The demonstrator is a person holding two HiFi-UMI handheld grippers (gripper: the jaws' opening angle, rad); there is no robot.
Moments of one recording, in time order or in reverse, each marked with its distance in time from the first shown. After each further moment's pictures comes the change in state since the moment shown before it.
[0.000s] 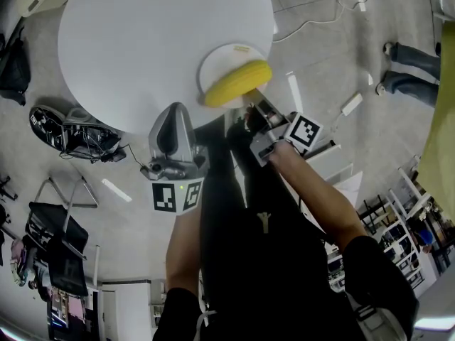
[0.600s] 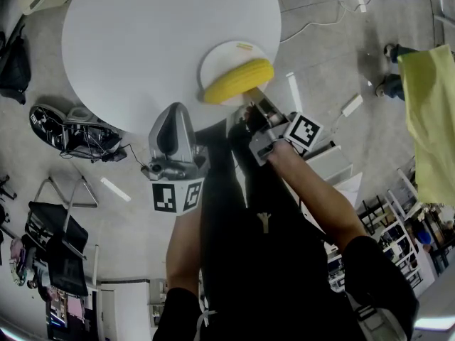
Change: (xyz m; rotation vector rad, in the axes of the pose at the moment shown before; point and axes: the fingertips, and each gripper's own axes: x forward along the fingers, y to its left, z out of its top) left arm -0.002 0.002 0.009 -0.002 -0.010 0.004; right arm 0.002 0.007 0.001 0.018 -0.027 -0.020
